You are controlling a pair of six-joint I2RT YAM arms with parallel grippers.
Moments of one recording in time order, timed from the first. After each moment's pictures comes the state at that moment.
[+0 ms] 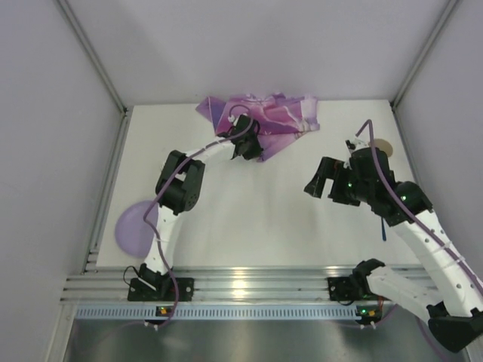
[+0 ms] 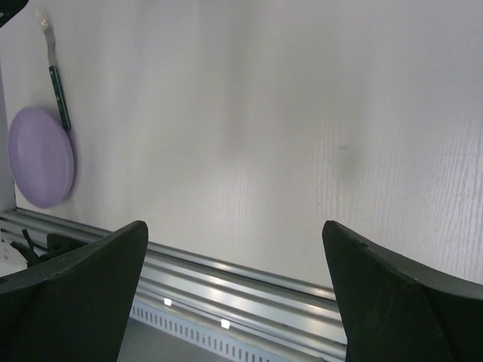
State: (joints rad) left arm -0.52 2.33 1.80 -0.26 0.00 -0.83; right arm 0.47 0.89 1.10 -0.93 -0.04 0.62
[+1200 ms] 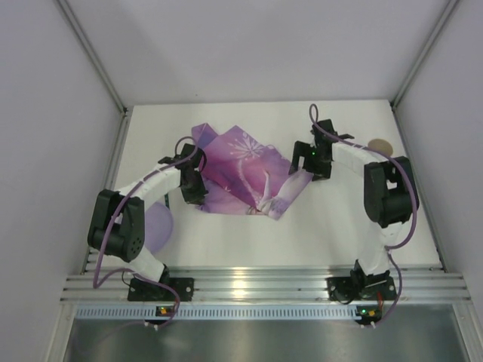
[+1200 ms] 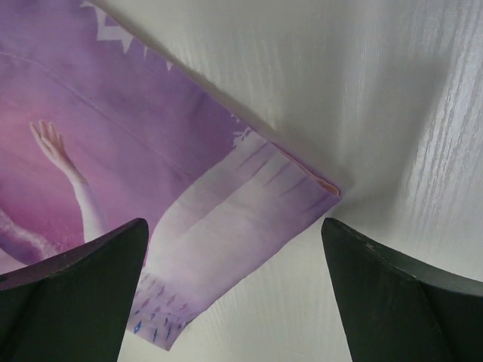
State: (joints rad) left arm -0.32 1.60 1.02 -0.69 -0.02 -0.64; right arm 0.25 1.89 1.32 -0.55 -0.18 0.44
